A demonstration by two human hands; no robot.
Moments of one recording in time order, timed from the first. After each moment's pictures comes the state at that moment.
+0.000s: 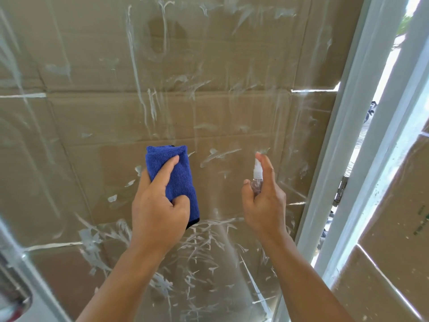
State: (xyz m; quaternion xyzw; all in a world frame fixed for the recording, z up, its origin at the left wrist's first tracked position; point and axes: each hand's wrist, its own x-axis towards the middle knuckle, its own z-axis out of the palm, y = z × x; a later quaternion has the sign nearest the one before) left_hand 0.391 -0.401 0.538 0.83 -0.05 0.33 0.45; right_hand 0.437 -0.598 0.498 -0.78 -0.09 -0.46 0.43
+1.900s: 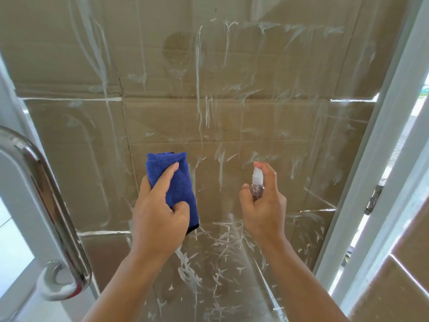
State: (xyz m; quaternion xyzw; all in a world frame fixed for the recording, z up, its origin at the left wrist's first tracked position) left_hand 0.359 -0.318 0.536 0.82 -0.01 0.34 0.45; right_hand 0.414 -0.506 0.508 -0.75 -0.13 -0.42 0.49
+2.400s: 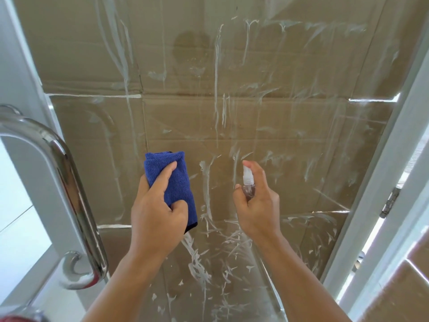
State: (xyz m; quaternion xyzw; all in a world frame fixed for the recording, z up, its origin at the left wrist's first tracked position) left_hand 0.355 -0.289 0.531 0.83 0.00 0.36 0.44; right_hand 0.416 -0.474 0.506 -0.77 -0.17 -0.38 0.48
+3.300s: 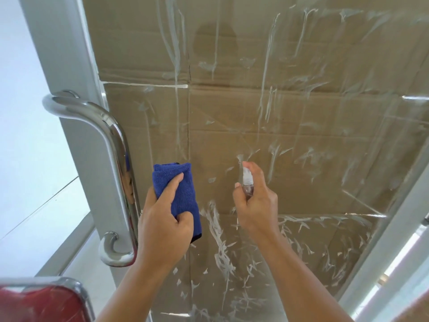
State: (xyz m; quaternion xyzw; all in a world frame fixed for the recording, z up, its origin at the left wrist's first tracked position) left_hand 0.331 -0.228 0.495 0.84 0.04 0.37 0.40; right_hand 0.418 -0.402 0.487 -0.79 -0.19 -0.33 0.48
